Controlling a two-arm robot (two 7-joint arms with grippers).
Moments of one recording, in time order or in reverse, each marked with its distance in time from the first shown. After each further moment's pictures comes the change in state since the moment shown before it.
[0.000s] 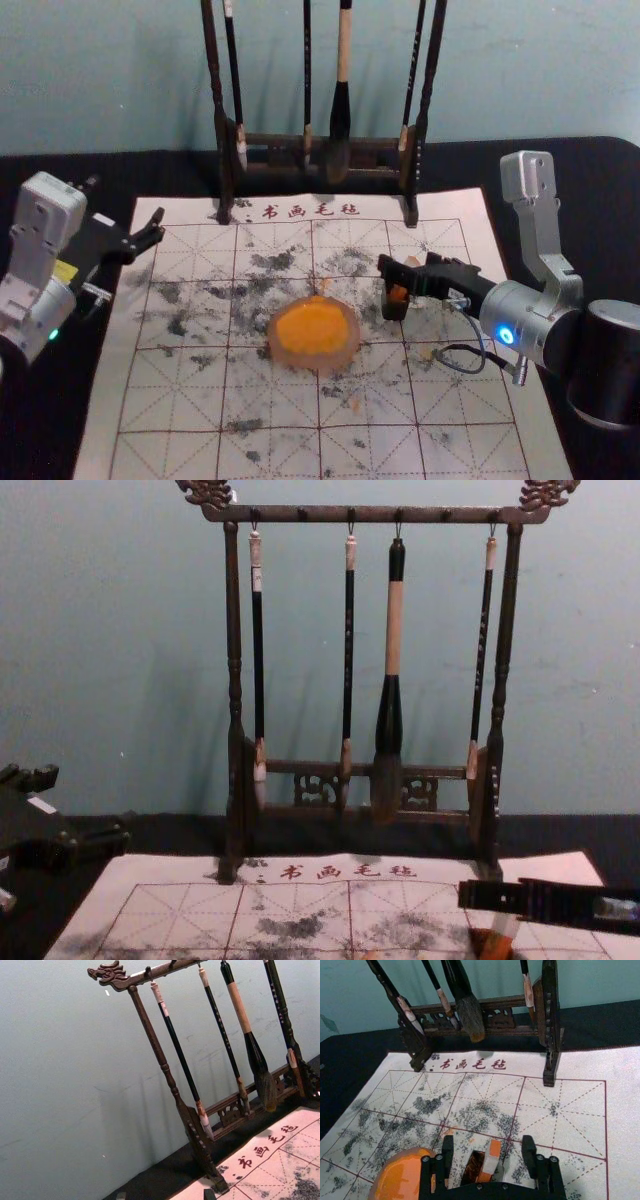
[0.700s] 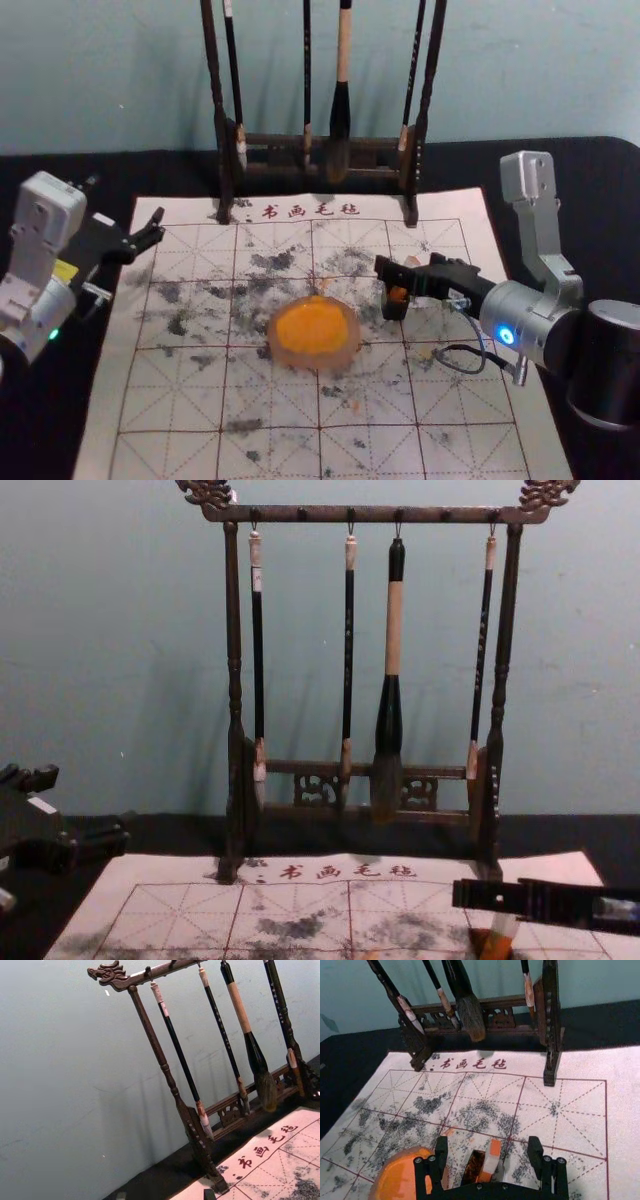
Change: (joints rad) left arm 0.000 0.000 0.000 0.000 0.000 0.000 0.000; right arm 0.000 0.001 -0.001 -0.001 0.000 0.001 0.001
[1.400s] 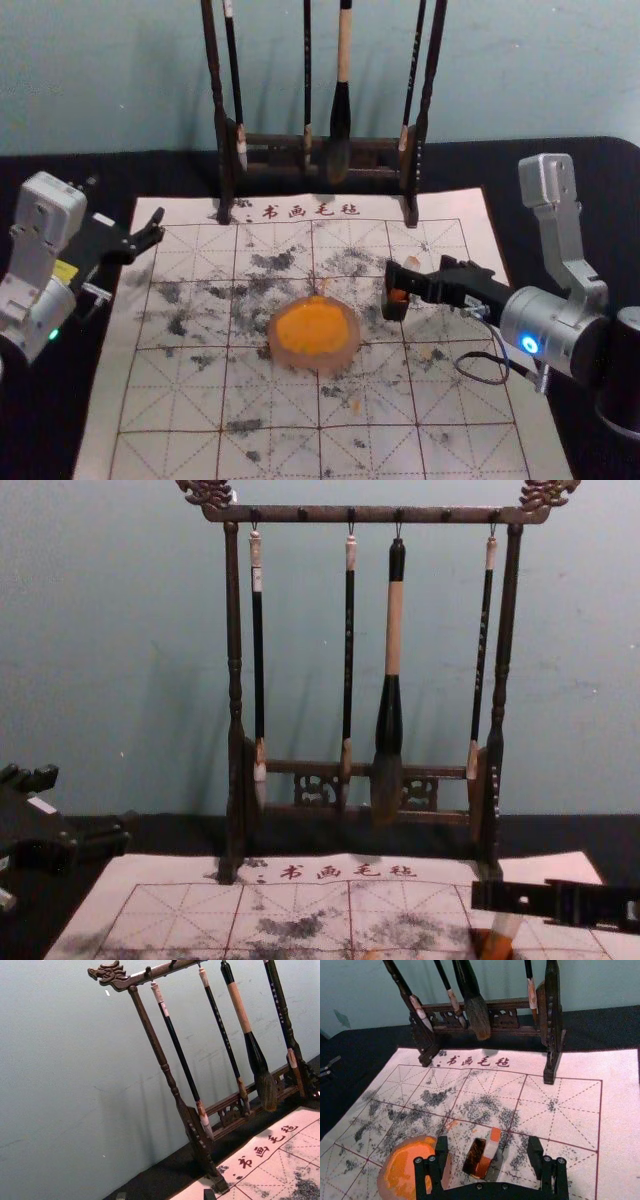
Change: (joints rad) left arm 0.000 0.000 0.000 0.000 0.000 0.000 0.000; right arm -0.045 0.062 0.018 -0.067 0.017 0.003 0.044
